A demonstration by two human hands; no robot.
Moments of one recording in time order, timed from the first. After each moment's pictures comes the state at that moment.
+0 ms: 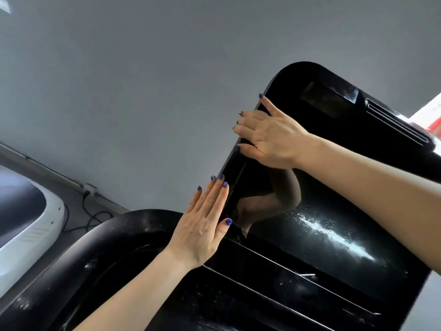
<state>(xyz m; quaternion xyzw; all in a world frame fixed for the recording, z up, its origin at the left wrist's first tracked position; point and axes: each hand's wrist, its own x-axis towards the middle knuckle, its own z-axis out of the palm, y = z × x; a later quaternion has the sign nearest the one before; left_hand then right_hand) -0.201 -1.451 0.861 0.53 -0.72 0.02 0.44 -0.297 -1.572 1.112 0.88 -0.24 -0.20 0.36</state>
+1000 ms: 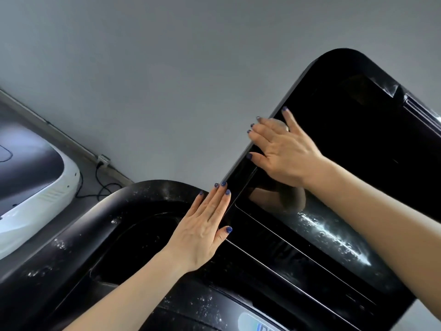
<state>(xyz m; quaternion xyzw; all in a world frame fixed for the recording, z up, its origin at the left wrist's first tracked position) -0.197 -1.393 0.813 0.59 -0.73 -0.02 0.36 -0.294 -1.529 1.056 0.87 -0.29 -0.20 0.35</state>
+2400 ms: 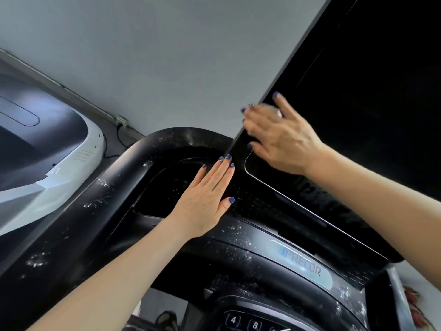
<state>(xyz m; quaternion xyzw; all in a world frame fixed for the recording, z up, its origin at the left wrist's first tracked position) -0.183 -1.324 0.776 0.60 -0.75 -0.05 0.27 -0.314 -1.468 0.966 0.91 -0.21 -0.14 0.32</state>
